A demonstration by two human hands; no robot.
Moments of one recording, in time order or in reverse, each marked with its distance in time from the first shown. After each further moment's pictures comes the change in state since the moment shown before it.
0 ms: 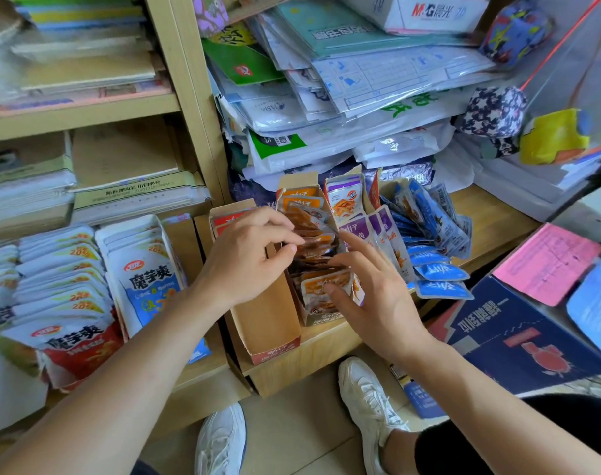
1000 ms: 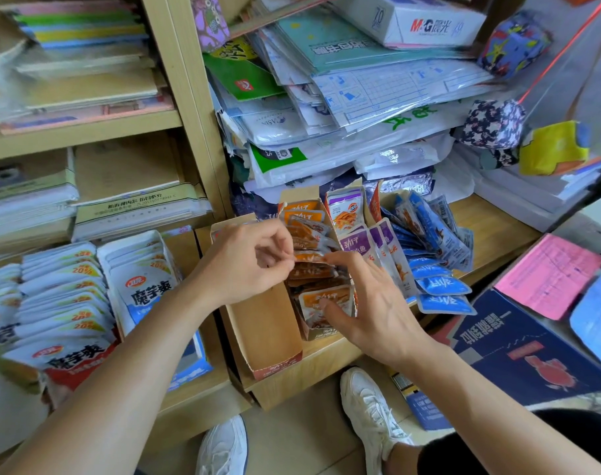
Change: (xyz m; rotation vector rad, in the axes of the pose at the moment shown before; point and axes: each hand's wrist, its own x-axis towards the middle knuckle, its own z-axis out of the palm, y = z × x) left_hand 0.012 -0.004 -0.018 -0.204 -0.098 -0.004; right_hand 0.015 -0.004 -0.005 -0.016 -0.096 -0.034
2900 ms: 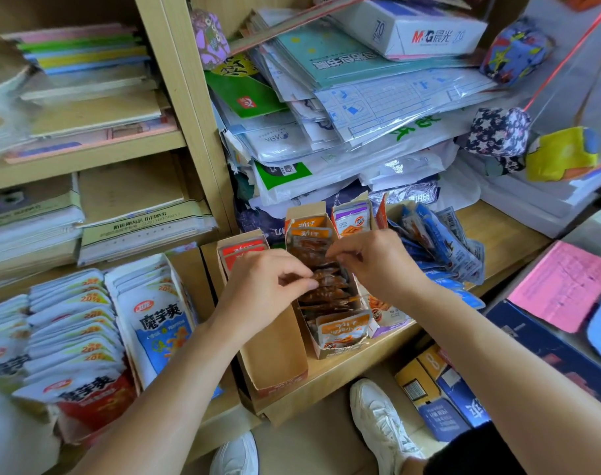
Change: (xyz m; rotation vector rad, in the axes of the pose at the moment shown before) left_hand 0.002 -0.001 0.021 0.056 0.098 -0.015; right_hand 0.080 0.021 -0.020 -0.001 0.013 -0.009
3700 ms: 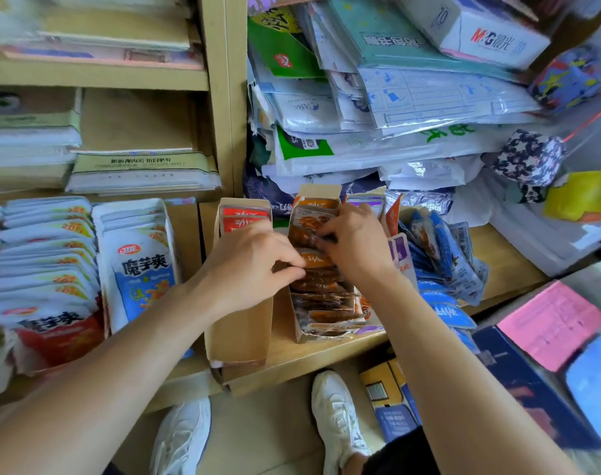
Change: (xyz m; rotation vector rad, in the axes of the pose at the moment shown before) left_hand -0.009 -0.012 -0.001 0.254 -0.065 0.038; right_hand 0.036 0.000 0.035 -0.381 -0.091 0.087
